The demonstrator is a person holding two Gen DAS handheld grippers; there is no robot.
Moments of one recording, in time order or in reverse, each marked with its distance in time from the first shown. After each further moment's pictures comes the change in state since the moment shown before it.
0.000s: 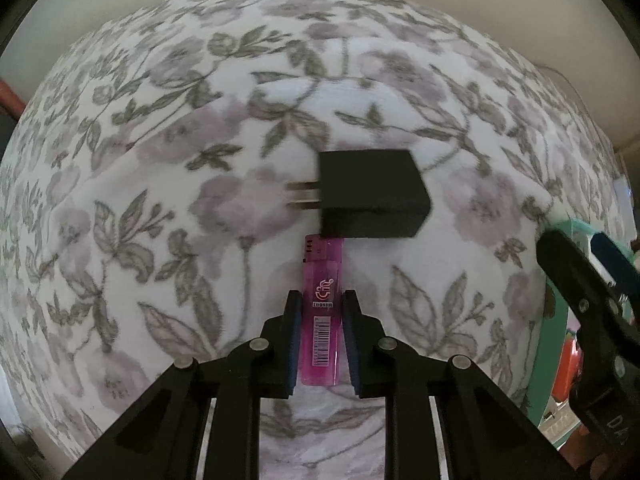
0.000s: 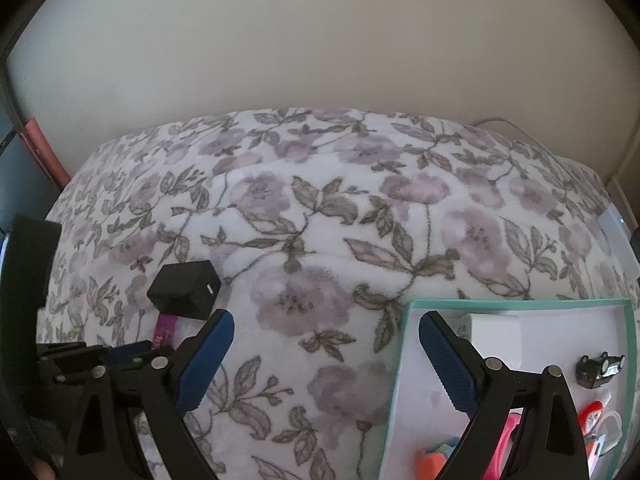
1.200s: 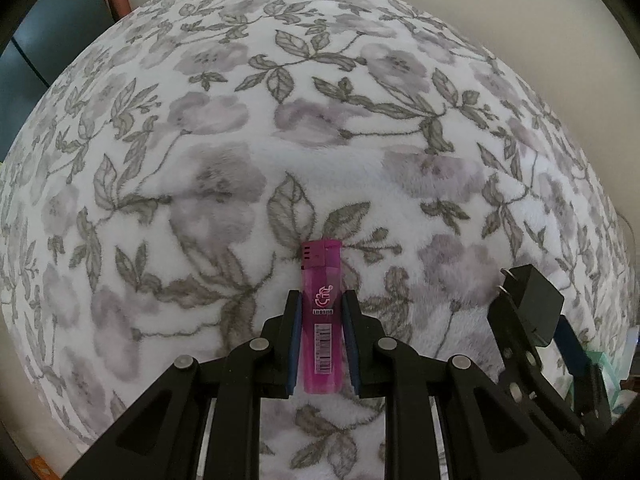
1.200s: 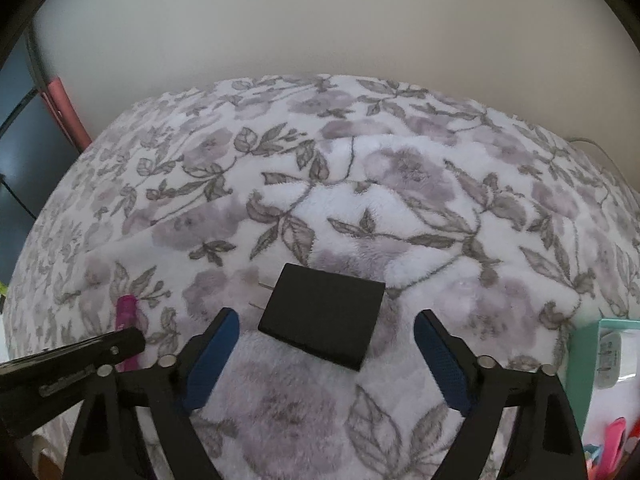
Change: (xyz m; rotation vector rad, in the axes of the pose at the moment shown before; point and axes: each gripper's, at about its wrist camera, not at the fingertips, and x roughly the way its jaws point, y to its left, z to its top) left arm -0.016 0.170 -0.019 -0.418 -0.076 0.061; right arm 0.064 0.114 0.000 -0.098 0.040 0.055
